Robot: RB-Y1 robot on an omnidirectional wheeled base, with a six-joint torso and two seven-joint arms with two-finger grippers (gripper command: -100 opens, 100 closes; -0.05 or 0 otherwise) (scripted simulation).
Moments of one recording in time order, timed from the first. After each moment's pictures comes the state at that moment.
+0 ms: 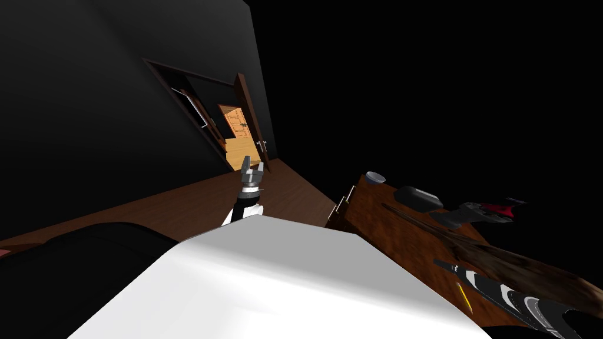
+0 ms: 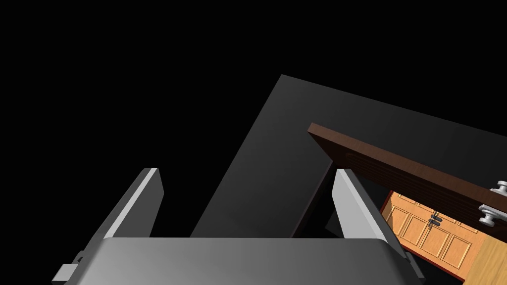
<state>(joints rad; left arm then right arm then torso) 0.47 0.02 0.04 -2.23 0.02 -0.56 0.08 0.97 -1.87 0.44 -1.31 -0.49 -0.41 -0.21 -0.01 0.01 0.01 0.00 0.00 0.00</state>
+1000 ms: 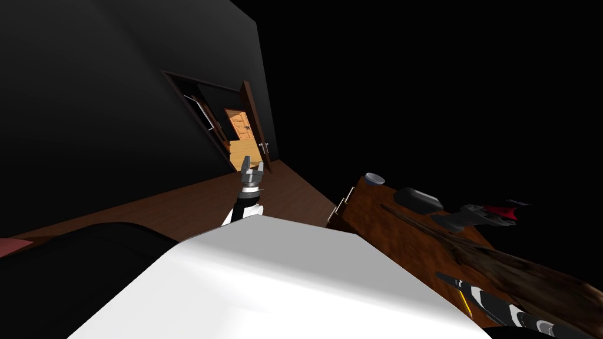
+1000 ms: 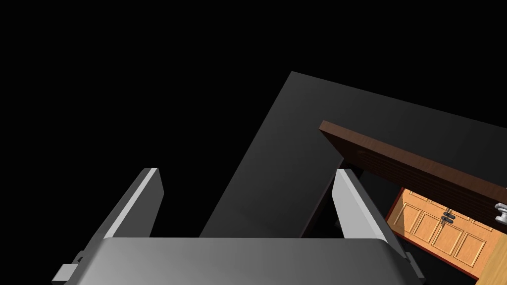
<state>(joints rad) 0.47 0.02 0.04 -2.23 0.02 -0.56 0.08 1.00 -1.82 0.48 -1.34 -0.55 -0.42 -0.14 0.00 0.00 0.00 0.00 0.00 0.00</state>
